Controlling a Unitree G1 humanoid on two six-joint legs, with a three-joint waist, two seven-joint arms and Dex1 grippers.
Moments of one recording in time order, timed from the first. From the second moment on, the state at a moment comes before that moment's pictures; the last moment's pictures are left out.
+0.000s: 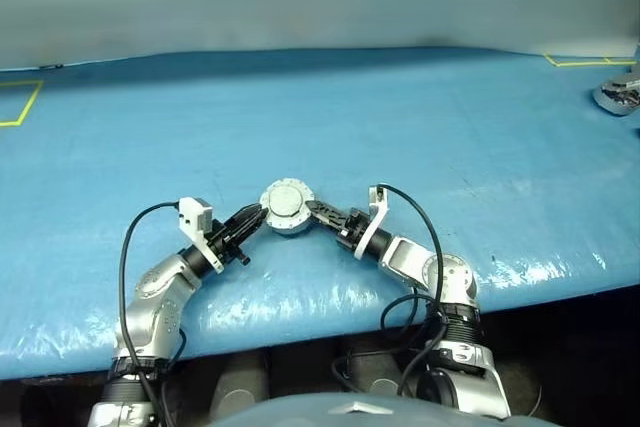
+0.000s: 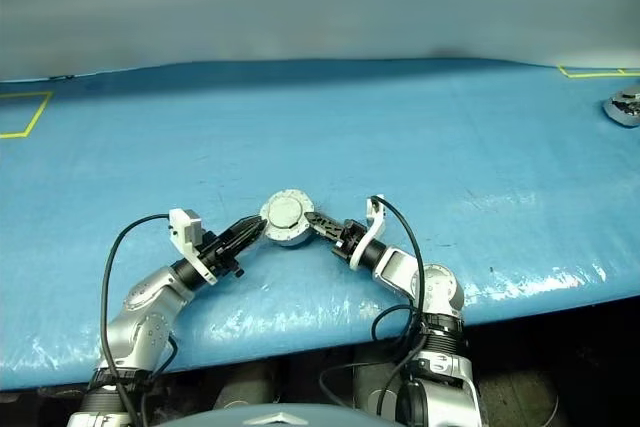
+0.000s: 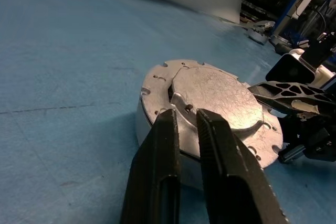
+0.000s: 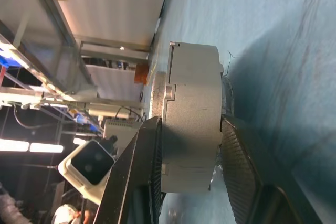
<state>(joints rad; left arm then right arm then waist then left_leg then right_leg) 0.01 0.27 0.08 0.00 -0.54 0.21 -0.79 -0.32 0.08 -0.32 0.17 0.90 1.07 0.45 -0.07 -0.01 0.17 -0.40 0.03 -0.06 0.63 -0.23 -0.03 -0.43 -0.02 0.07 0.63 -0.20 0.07</state>
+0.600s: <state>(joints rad) -0.01 0.05 0.10 -0.02 -0.73 0.33 -0.72 -0.34 0.09 -0.35 0.03 1.09 1.06 0.38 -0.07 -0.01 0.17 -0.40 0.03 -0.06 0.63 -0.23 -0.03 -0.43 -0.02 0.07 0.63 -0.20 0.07</state>
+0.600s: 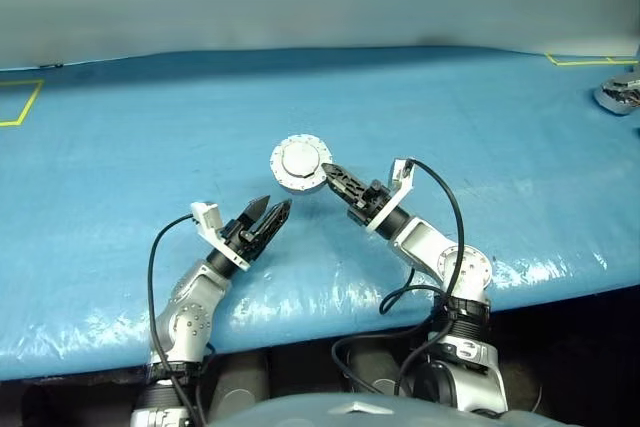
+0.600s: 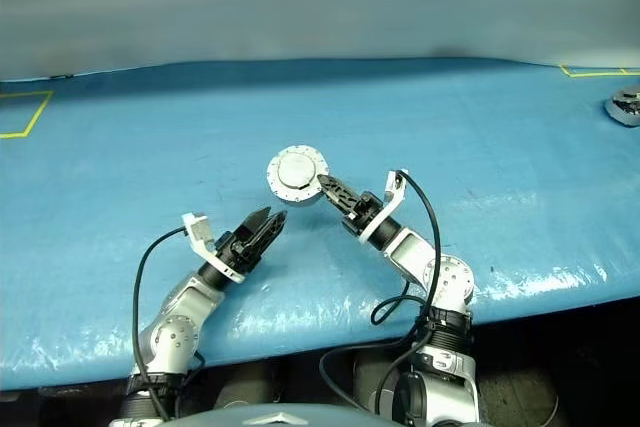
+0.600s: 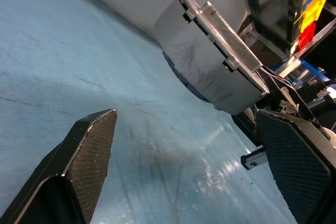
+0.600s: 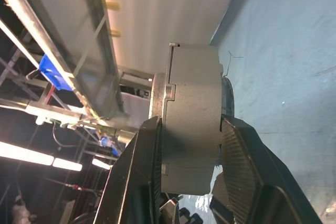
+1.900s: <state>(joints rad) -0.01 -0.07 0.16 -0.06 -1.08 0.56 -0.58 -0.25 0.05 -0.19 -0.02 1.12 1.07 0.40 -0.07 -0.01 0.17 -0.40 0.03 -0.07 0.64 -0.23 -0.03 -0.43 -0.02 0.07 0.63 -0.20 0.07</state>
